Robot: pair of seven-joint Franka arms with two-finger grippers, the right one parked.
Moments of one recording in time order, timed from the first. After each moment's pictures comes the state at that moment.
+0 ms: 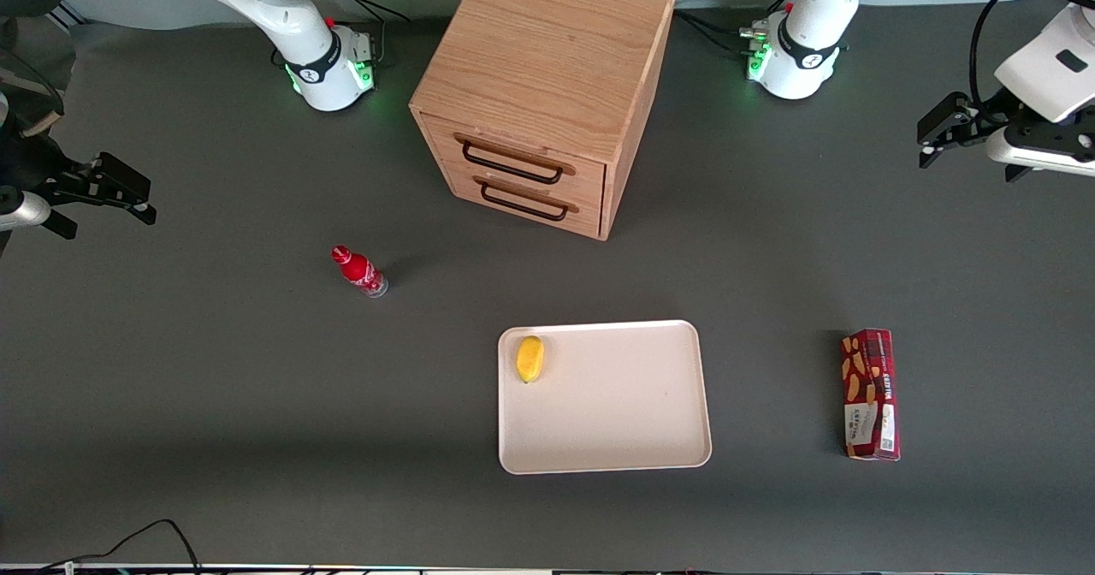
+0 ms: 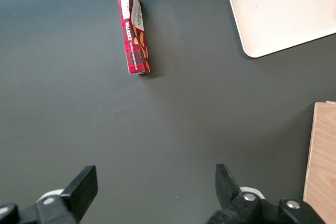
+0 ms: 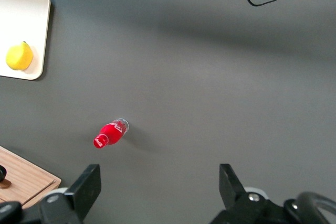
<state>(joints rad) 0.30 -0.19 -0.35 -1.78 -0.02 1.65 0.21</state>
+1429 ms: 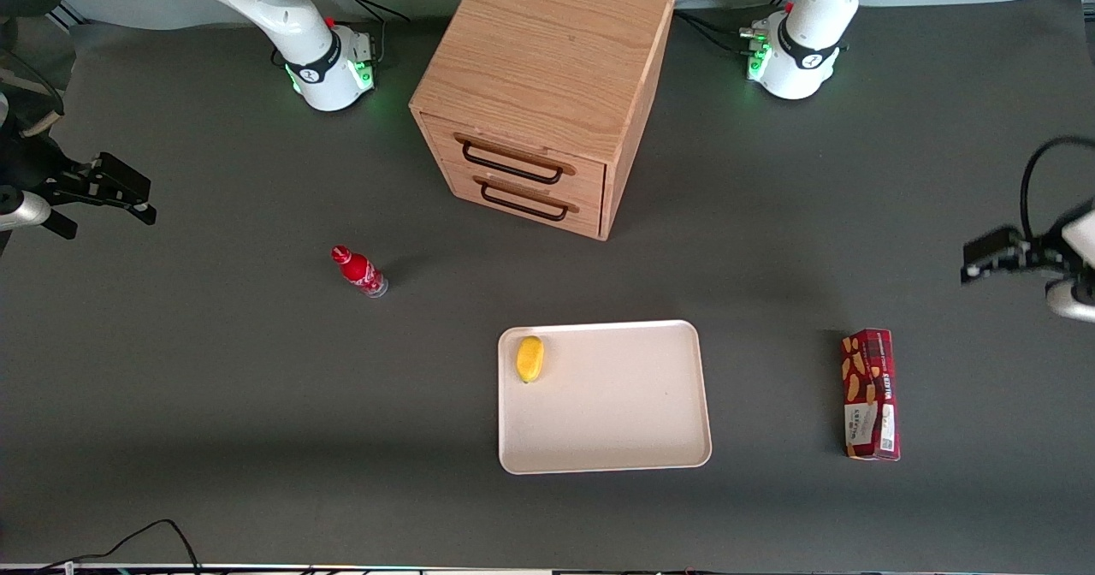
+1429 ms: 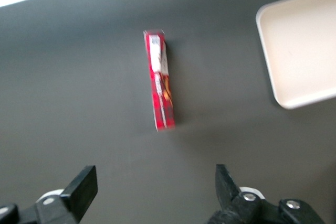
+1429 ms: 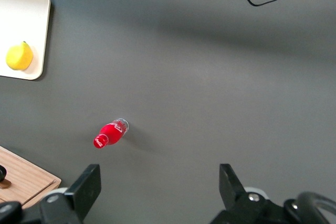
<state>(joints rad) 0.30 0.34 -0.33 -1.34 0.10 1.73 0.19</state>
